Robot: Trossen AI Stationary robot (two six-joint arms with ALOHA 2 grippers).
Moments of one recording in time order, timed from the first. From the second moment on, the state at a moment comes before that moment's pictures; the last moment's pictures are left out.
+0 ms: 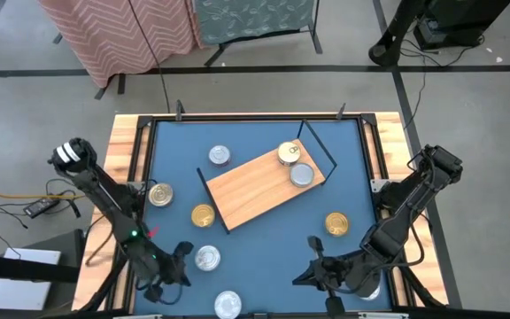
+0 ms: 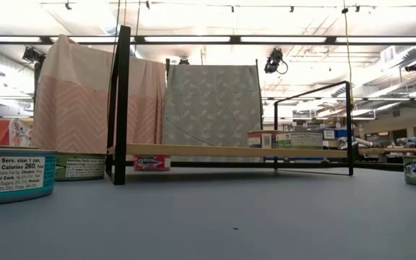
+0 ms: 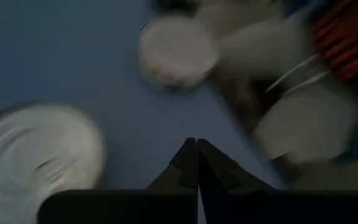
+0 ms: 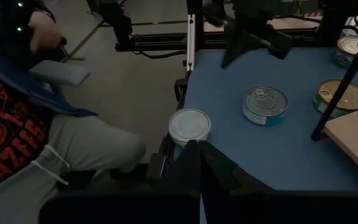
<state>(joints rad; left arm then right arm) -0.95 1.36 0.58 0.08 -0.23 -0.51 0.82 1.54 1.24 -0.24 0.47 0.47</state>
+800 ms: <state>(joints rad) -0.93 1.42 0.83 -0.44 -0.46 -0.40 0.88 1.63 1.24 -0.24 0.56 0.49</state>
